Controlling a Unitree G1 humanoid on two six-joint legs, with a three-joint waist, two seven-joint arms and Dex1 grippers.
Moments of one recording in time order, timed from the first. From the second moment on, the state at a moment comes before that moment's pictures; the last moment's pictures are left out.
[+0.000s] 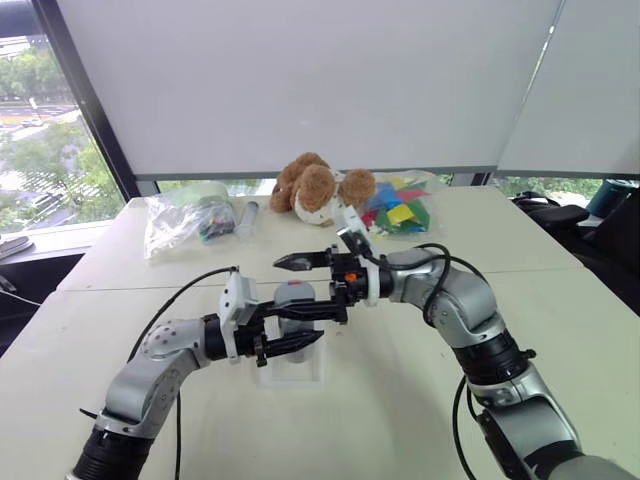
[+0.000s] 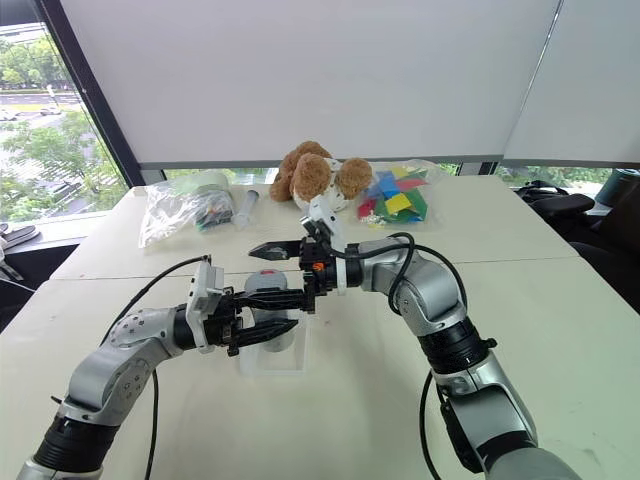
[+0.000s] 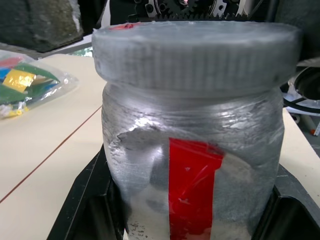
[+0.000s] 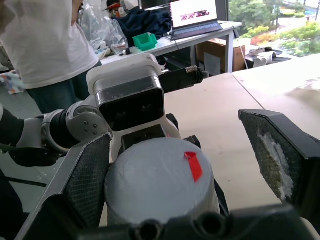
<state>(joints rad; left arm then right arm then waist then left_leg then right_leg) -0.35 0.50 -0.03 -0.23 -0.54 0.34 -1.05 -0.89 -0.38 0.22 -0.03 0.54 0.63 1.09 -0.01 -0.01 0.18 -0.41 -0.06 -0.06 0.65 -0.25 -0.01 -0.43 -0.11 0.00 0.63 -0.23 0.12</state>
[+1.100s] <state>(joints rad) -0.36 0.50 -0.03 -0.24 -0.55 0.34 -1.07 -0.88 -0.39 0.20 -0.09 0.59 0.71 1.10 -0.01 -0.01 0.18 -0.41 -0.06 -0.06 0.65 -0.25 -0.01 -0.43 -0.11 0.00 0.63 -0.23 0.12</state>
